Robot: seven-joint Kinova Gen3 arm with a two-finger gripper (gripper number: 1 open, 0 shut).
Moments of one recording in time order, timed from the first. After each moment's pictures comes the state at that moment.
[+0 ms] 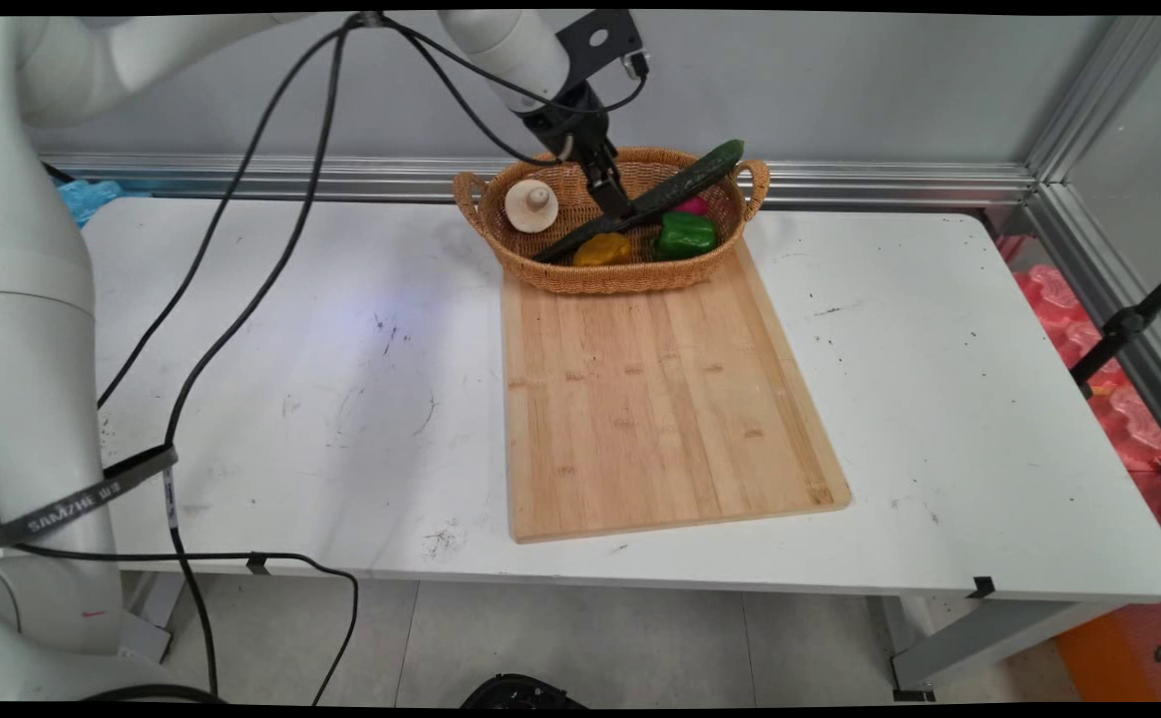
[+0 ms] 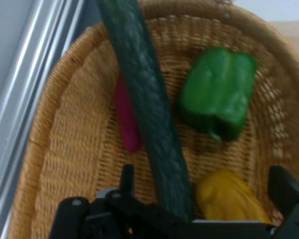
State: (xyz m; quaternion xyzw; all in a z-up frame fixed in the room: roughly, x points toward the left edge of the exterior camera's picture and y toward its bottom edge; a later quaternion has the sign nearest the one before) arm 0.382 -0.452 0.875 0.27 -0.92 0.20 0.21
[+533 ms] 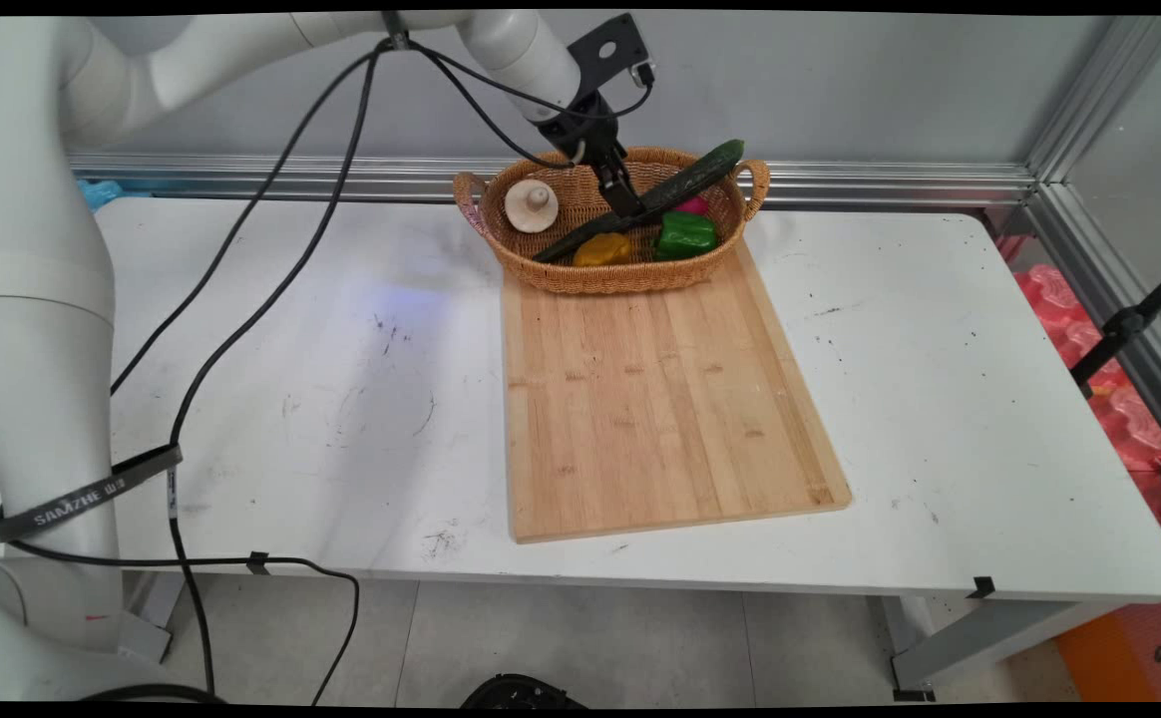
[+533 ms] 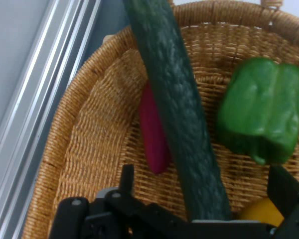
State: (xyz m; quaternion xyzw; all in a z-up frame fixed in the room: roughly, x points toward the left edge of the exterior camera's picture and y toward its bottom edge) arm 0.389 -0.489 0.845 0.28 -0.91 0.21 0.22
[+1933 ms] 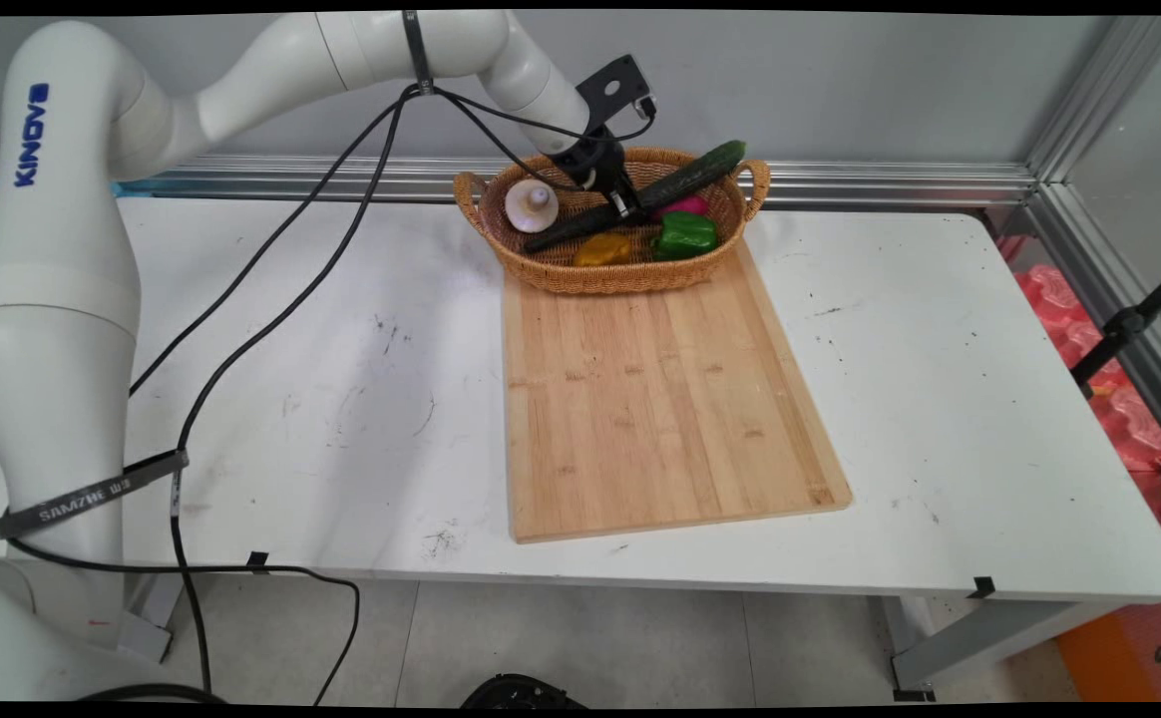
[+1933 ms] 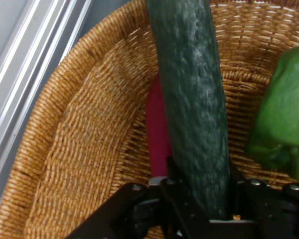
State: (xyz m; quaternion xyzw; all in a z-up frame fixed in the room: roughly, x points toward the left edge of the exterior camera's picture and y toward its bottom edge) arm 0.395 -0.522 0.789 0.30 -0.90 0.19 0.25
